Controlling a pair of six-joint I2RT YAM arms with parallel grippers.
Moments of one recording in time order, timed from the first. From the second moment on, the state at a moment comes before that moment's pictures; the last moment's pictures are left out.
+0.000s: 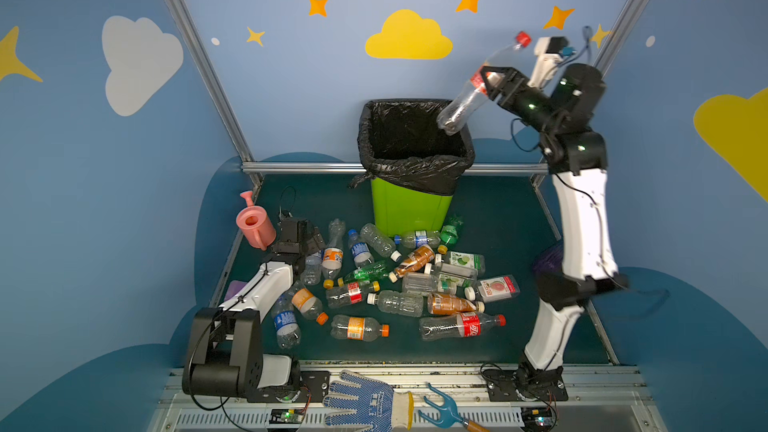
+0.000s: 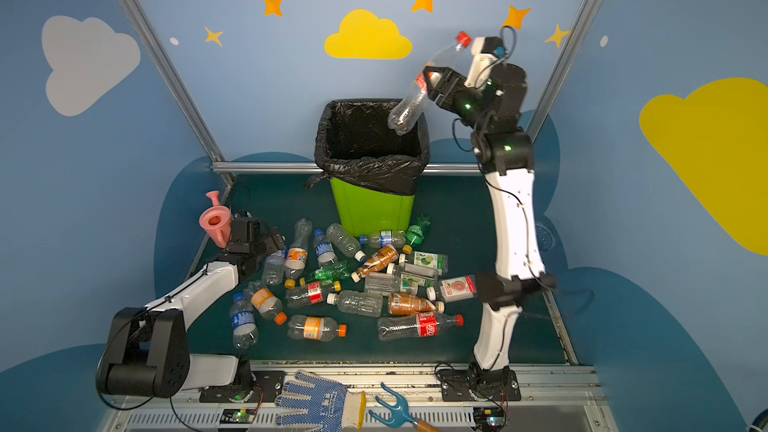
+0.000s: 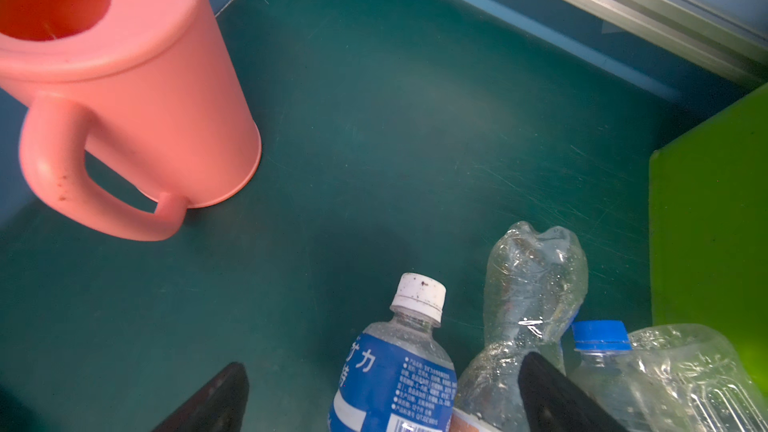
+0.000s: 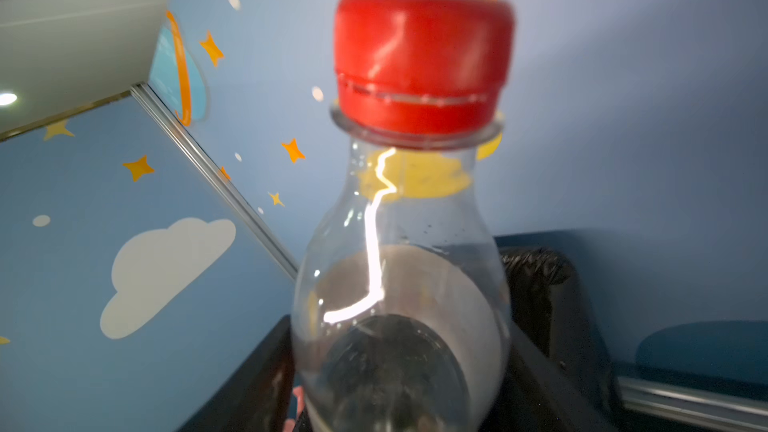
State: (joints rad) left arm -0.05 1.37 0.74 -0.11 -0.22 -0.45; right arm 0.23 2.11 2.86 -0.68 -0.36 0.57
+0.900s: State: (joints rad) left arm -0.17 1.49 0.92 -0.23 -0.05 -0.31; right arm 0.06 1.33 1.49 -0.41 -0.35 0.54
